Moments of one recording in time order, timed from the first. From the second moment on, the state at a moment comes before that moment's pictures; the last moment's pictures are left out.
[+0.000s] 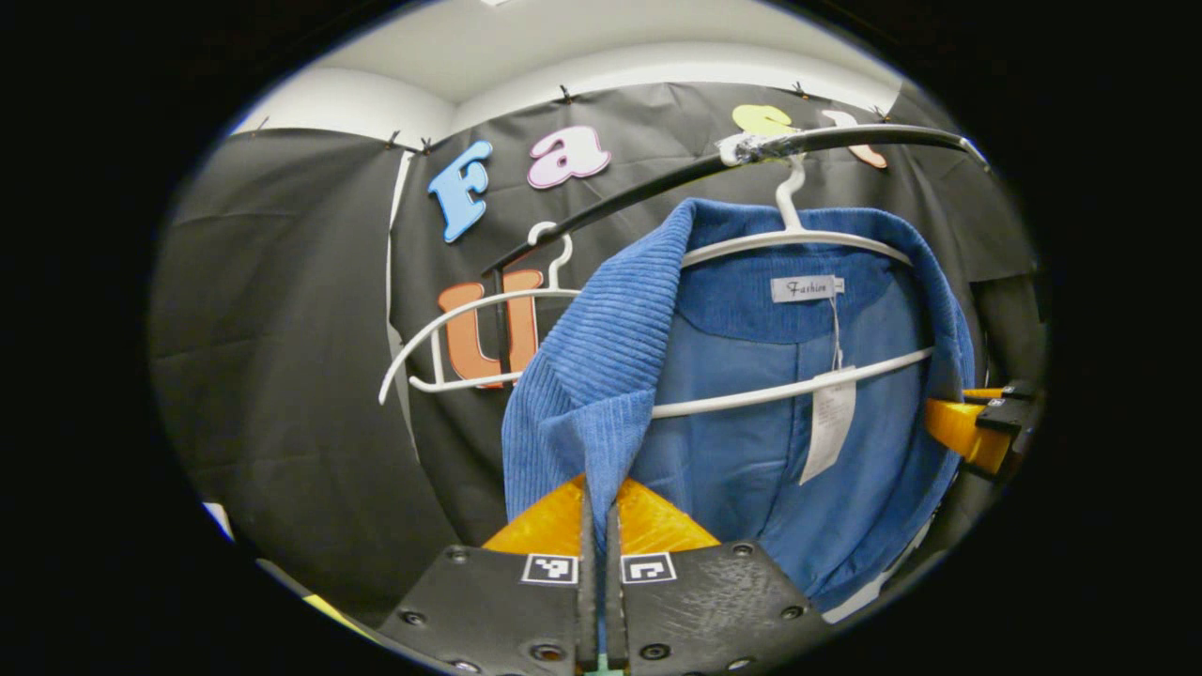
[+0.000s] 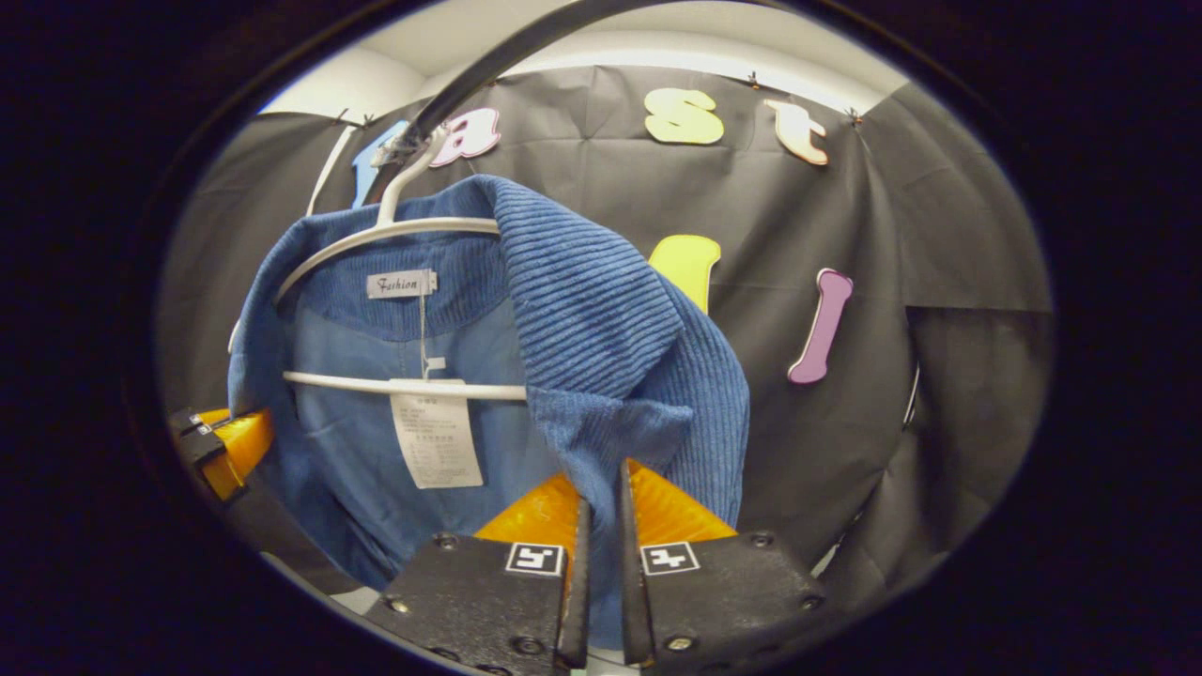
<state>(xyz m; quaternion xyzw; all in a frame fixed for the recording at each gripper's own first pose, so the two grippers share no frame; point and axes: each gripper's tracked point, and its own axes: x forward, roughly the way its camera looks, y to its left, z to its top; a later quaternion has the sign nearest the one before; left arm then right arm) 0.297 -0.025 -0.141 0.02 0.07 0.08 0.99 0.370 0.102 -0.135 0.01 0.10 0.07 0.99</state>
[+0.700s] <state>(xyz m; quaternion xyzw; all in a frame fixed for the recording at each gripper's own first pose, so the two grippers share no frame) 0.298 -0.003 -0.133 0.02 0.07 0.07 0.99 0.378 0.107 -0.141 0.08 0.12 0.24 0.96</state>
